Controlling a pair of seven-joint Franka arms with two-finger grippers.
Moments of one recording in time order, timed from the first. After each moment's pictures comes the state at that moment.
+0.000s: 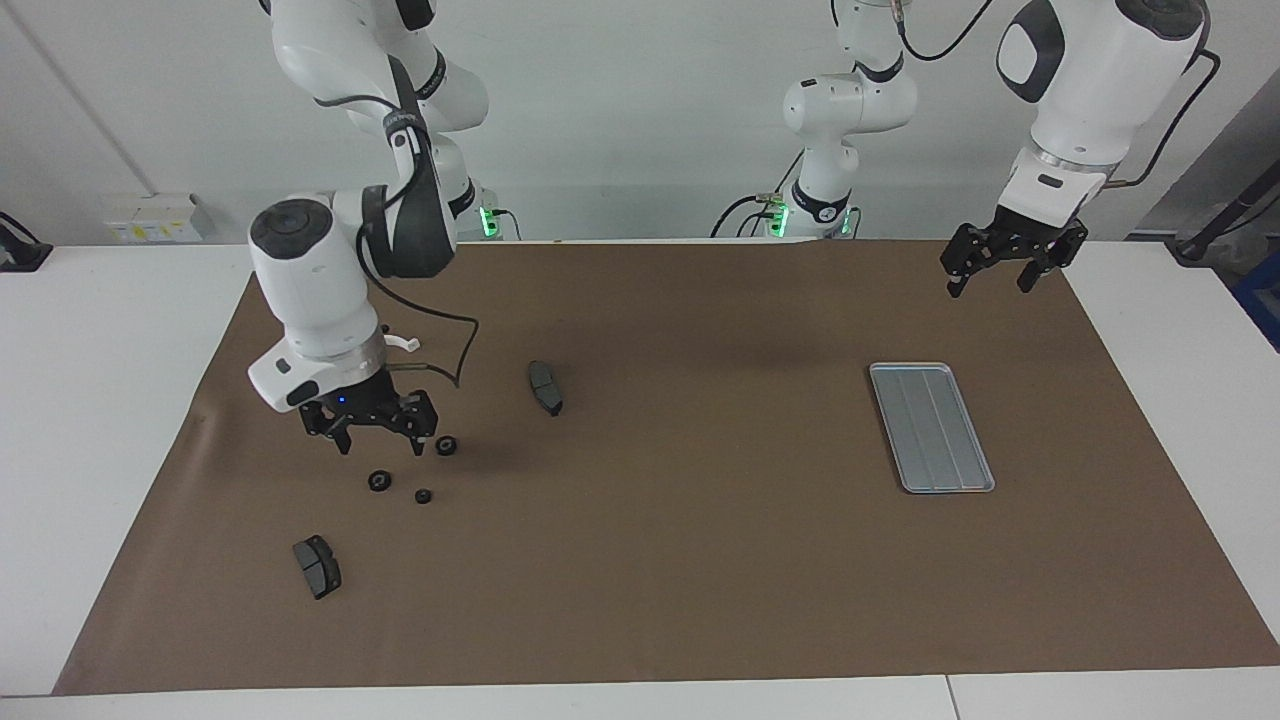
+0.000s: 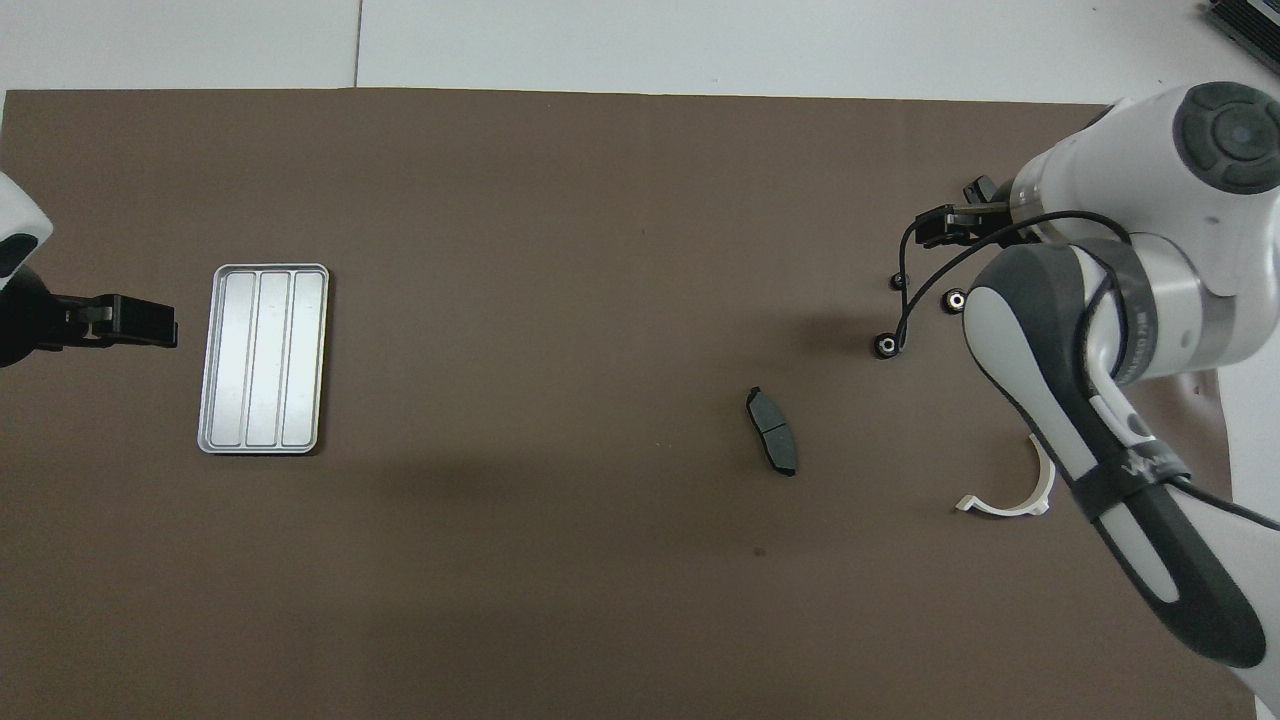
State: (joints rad) left arm 0.03 -0.10 -0.08 -1.79 0.02 1.76 -0.02; right arm 0.07 0.25 0.01 -1.65 -0.08 2.05 0.16
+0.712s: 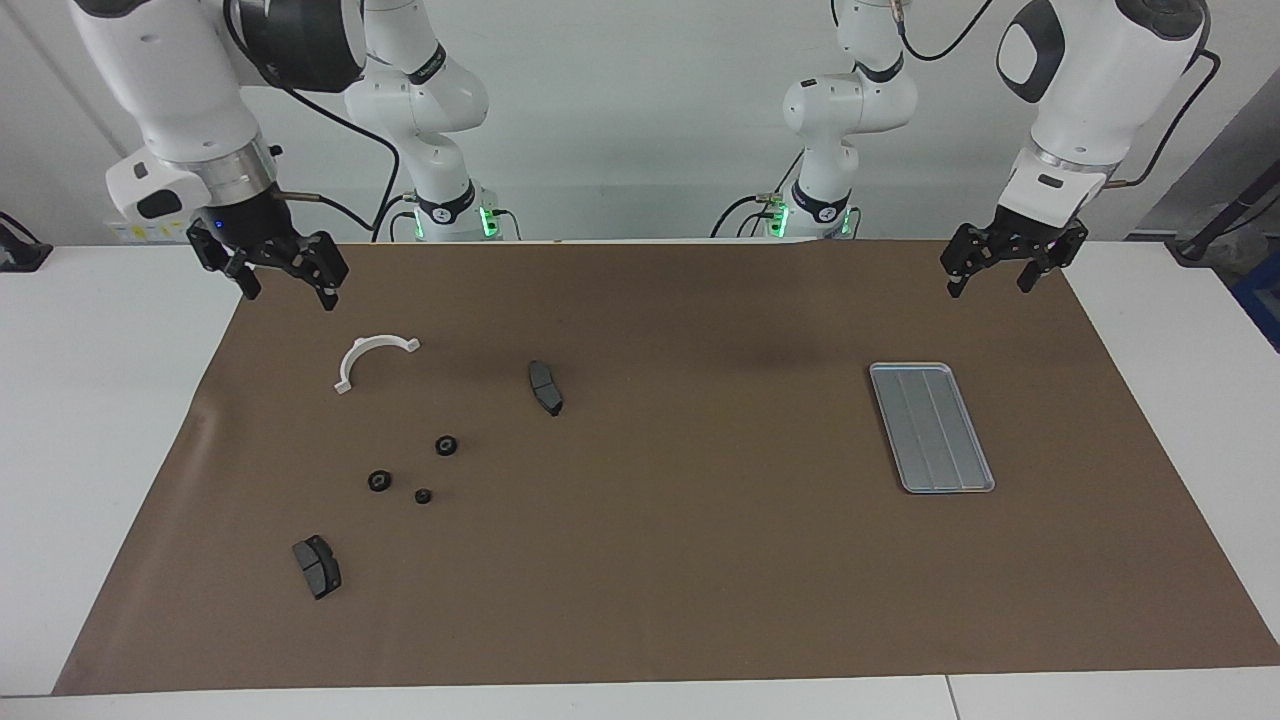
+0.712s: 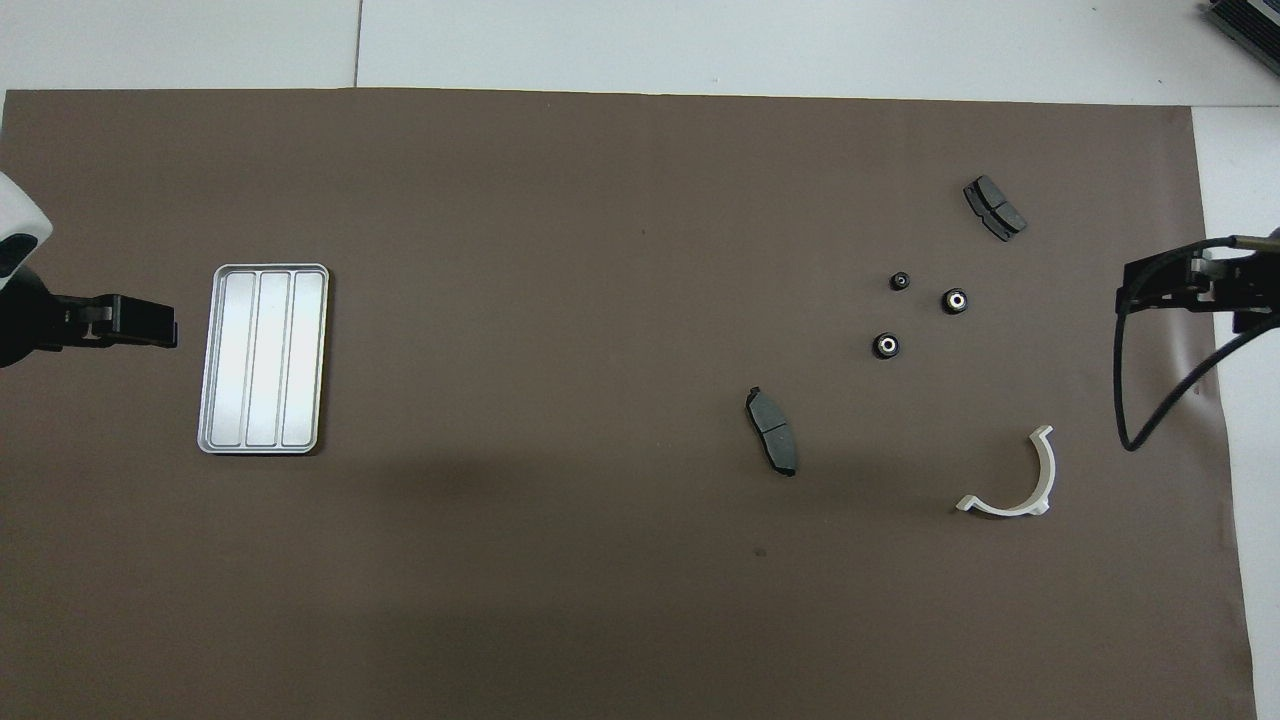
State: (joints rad) left arm 0.03 -0.10 -0.08 -1.79 0.02 1.76 -0.02; right arm 0.05 -0.01 -0.09 -1.59 -0.03 1.60 0.16
